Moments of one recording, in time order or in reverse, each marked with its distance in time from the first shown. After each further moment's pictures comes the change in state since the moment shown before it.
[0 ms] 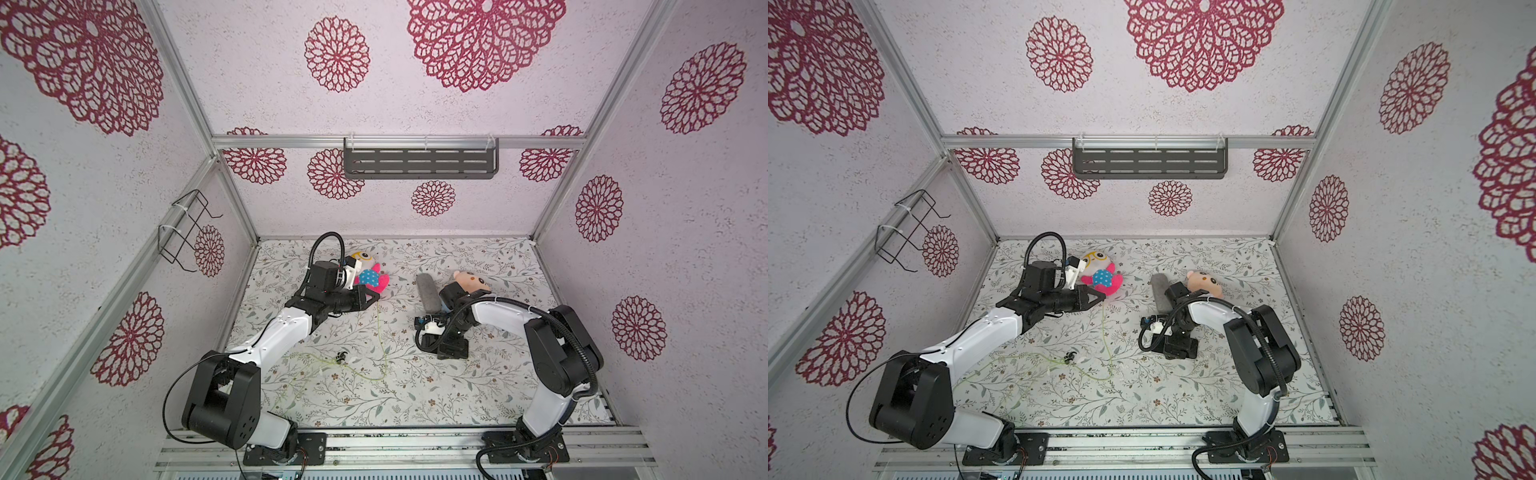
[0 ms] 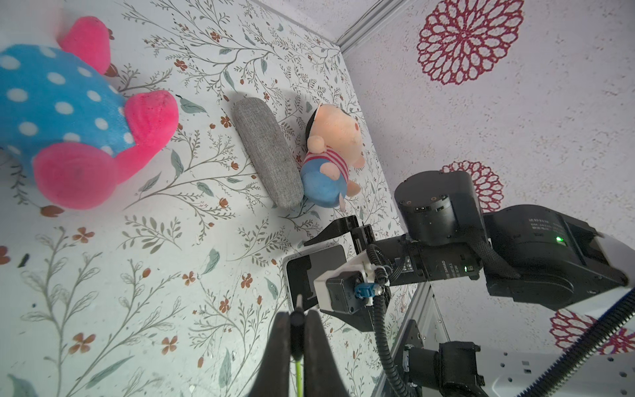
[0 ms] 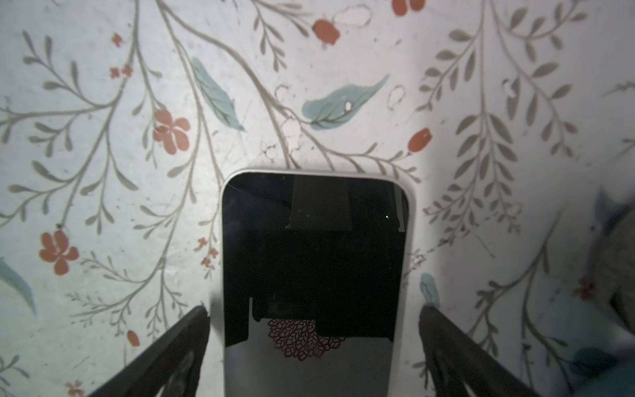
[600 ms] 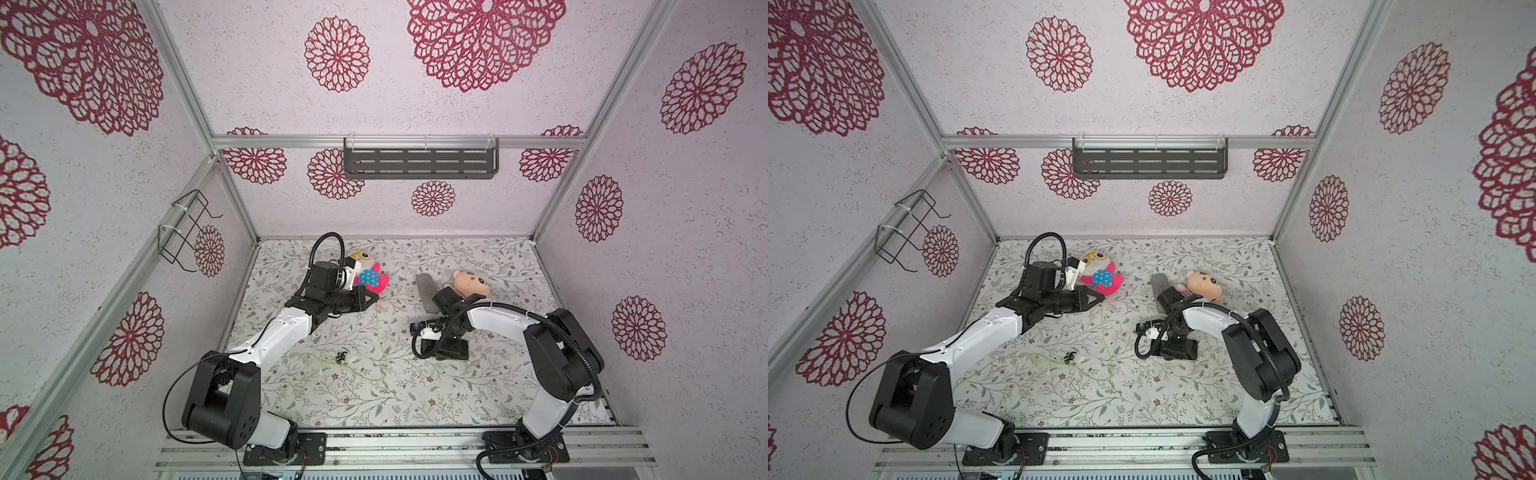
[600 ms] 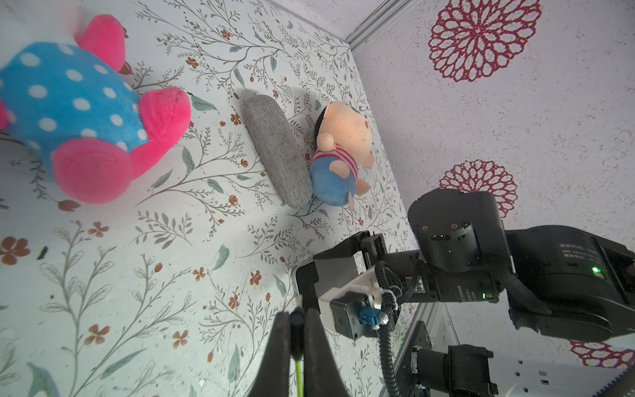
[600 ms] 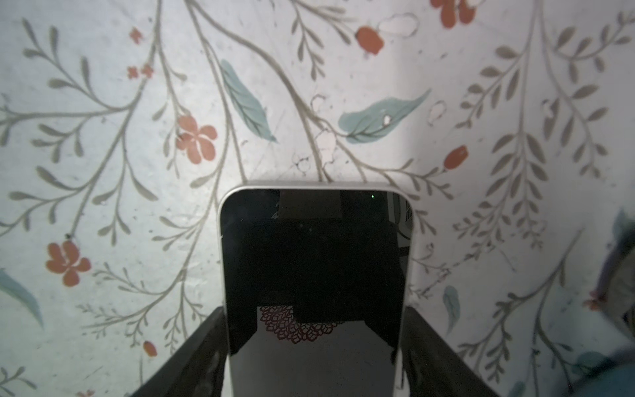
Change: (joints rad) left arm 0.000 0.000 0.002 -0.024 -0.023 0.018; right arm 0.062 -0.023 -0.024 0.008 0.066 0.030
